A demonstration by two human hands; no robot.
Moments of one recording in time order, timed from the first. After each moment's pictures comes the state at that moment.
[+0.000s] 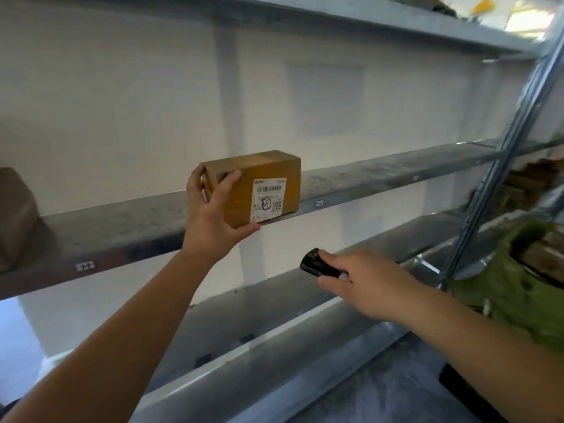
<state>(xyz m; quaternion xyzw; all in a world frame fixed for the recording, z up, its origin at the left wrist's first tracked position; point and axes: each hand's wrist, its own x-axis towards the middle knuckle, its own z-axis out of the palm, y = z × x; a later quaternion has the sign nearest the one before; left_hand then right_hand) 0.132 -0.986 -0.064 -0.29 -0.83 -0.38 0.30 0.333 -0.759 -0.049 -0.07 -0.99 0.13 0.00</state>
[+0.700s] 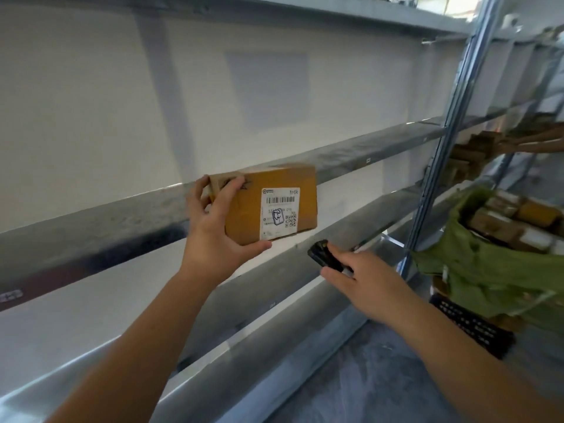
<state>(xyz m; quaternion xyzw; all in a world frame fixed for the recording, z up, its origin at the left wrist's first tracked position) 0.197 -0.923 -0.066 -0.39 -0.79 -0.41 0.23 0.378 -0.701 -0.100 -0.17 -0.94 0.29 0.11</state>
